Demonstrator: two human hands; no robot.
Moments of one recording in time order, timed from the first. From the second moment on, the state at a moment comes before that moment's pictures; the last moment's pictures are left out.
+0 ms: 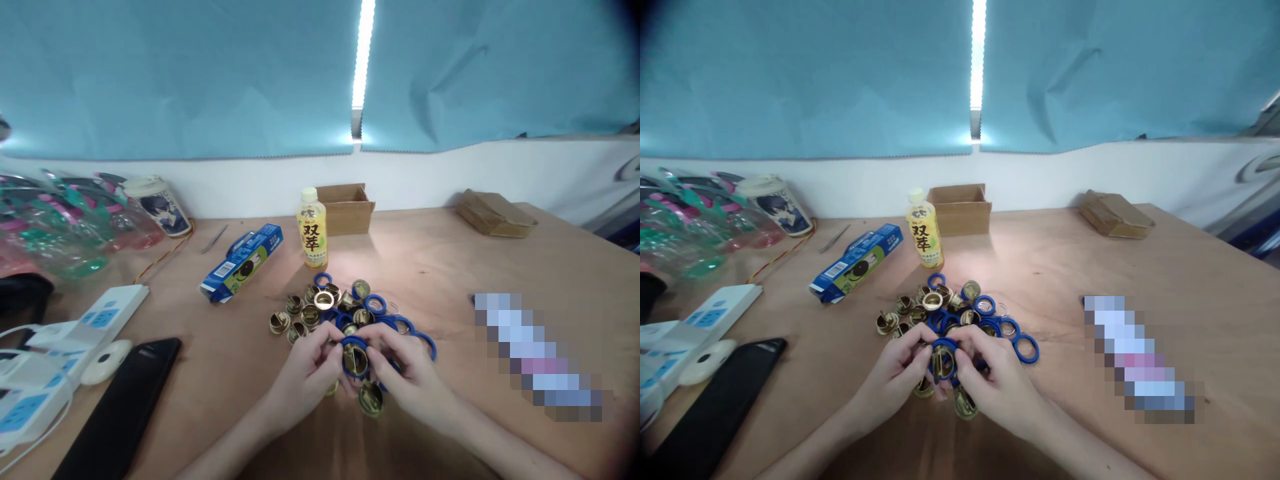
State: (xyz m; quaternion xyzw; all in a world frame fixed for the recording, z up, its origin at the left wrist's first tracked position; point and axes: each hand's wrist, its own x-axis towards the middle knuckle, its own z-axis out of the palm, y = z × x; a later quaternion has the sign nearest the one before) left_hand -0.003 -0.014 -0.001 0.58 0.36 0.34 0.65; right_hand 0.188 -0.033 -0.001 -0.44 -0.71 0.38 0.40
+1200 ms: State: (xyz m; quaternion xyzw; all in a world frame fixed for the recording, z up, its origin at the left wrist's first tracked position) left_hand 0.006 -0.012 0.006 0.50 0.32 0.36 0.72; right_hand 0.184 -0.032 0.000 -0.42 -0.59 0.52 0.46
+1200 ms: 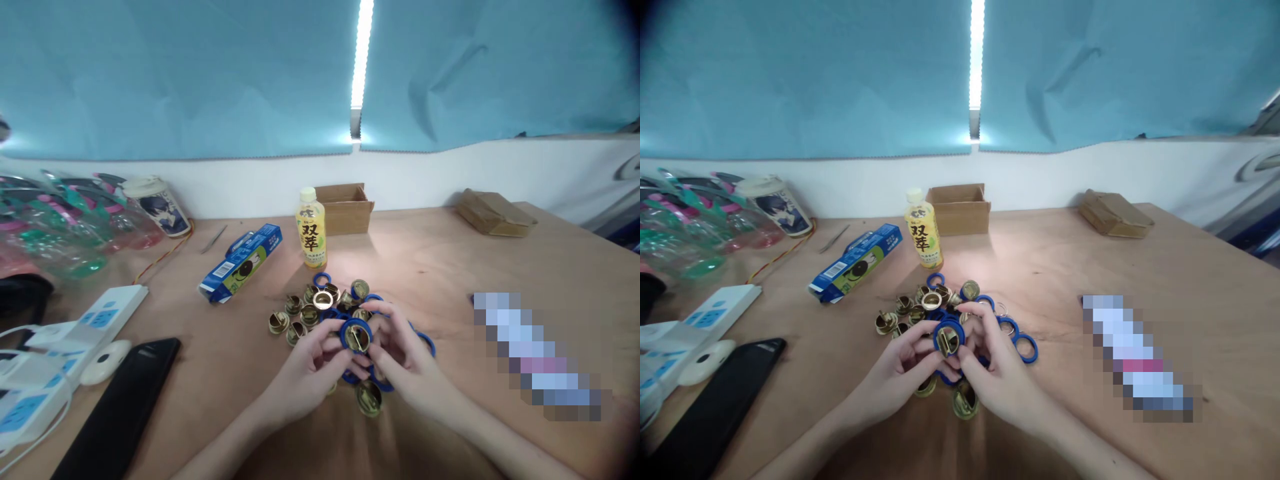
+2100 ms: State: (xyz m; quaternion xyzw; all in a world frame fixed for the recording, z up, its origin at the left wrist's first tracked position) left_hand 0.000 -0.014 -0.009 0.56 0.33 0.42 0.63; right_hand 0.196 -0.022 -0.007 -0.42 -0.78 0.18 0.43
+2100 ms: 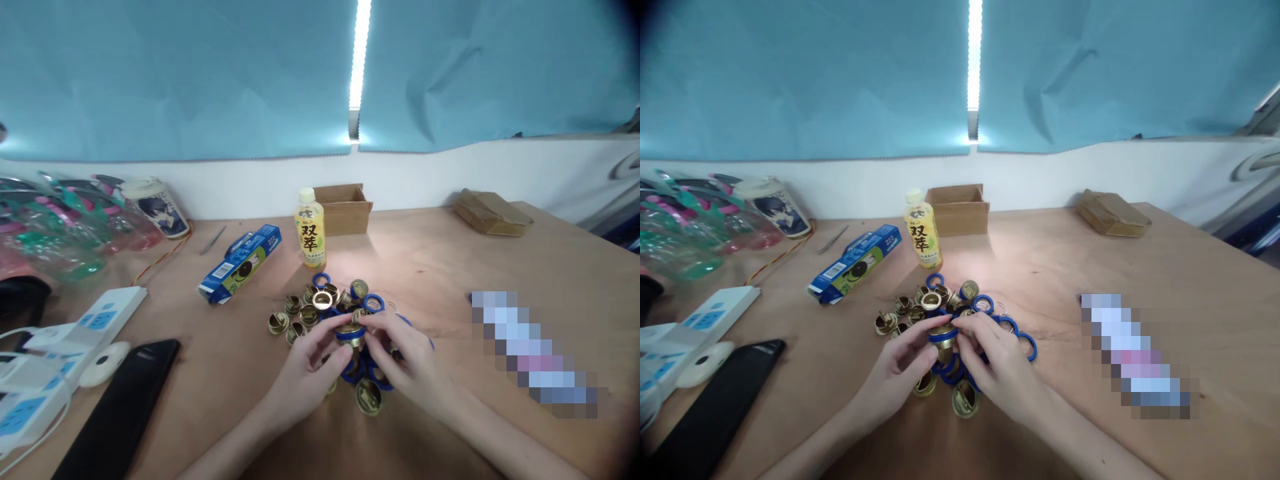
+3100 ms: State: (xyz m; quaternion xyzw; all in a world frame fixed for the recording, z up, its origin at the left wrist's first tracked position) left_hand 0.001 -0.010 -0.007 0.59 0.40 0.46 0.52; right_hand 0.260 0.030 -0.018 -0.61 -0.70 0.24 0.29
